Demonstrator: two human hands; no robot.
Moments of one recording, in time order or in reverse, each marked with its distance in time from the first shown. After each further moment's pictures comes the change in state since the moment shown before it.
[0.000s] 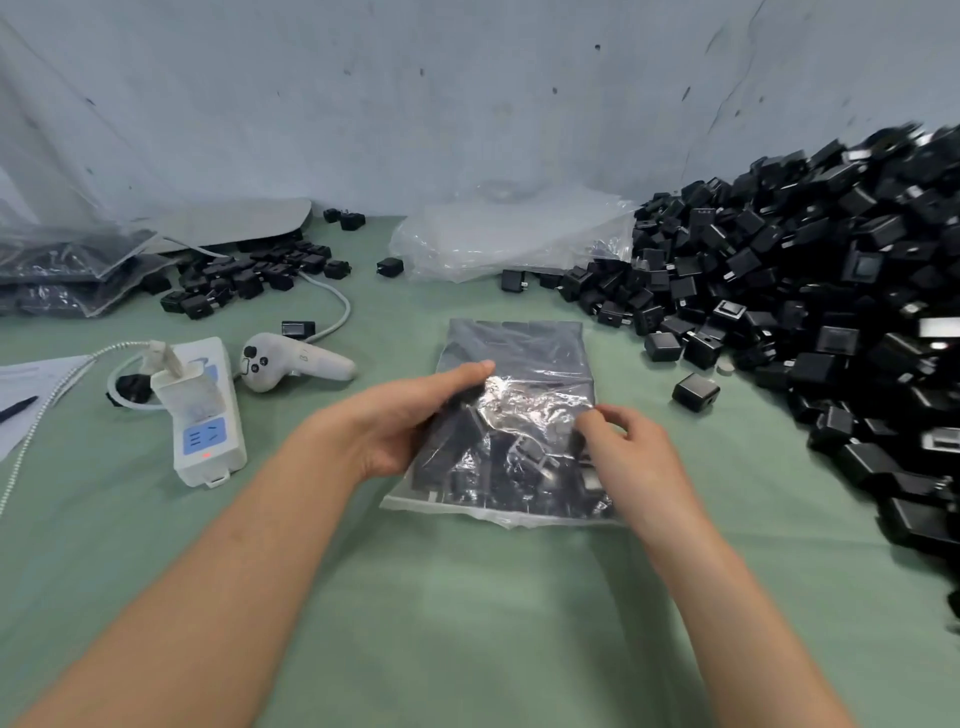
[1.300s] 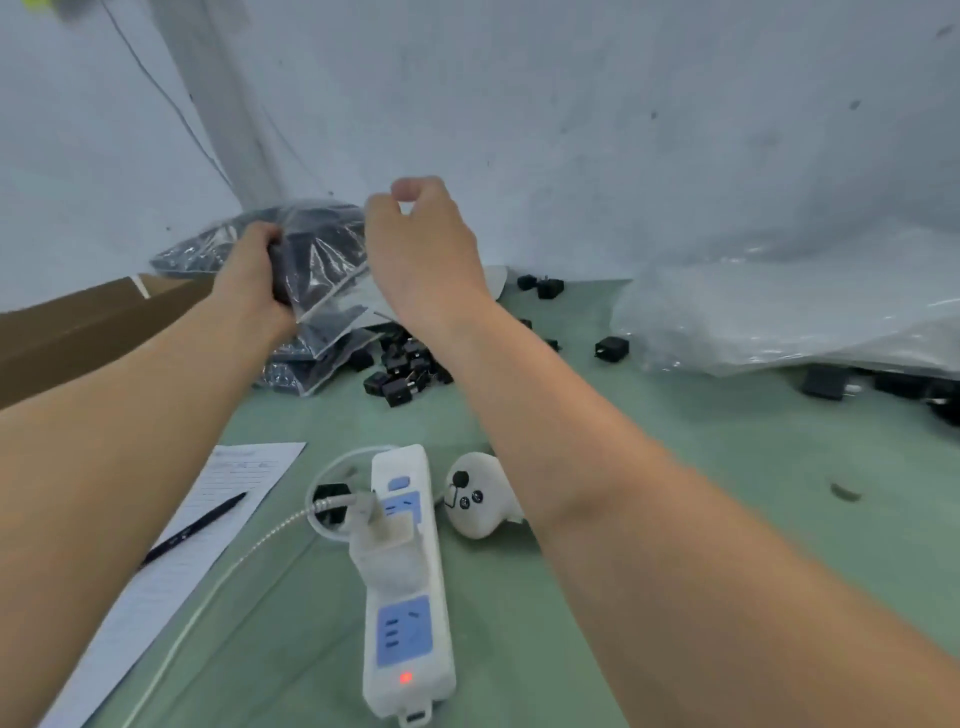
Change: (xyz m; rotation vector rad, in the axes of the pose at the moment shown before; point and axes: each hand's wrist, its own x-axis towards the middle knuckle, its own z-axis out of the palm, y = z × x) left_hand -0.034 0.148 -0.346 -0.518 0.889 0.734; right_hand 0.074 -0.294 0.308 0.320 -0.435 -0.571
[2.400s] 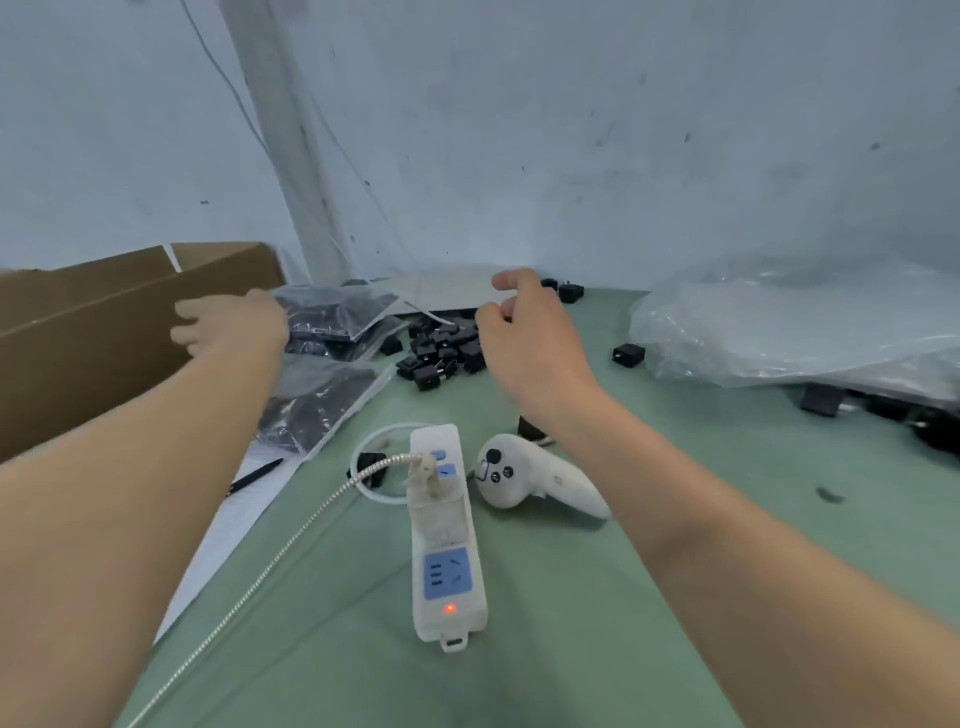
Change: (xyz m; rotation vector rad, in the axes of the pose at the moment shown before) left_hand -0.011 -0.002 -0.068 0.524 0.811 0.022; right_hand -0.047 0.040 -0.024 -0.397 -0.041 -0.005
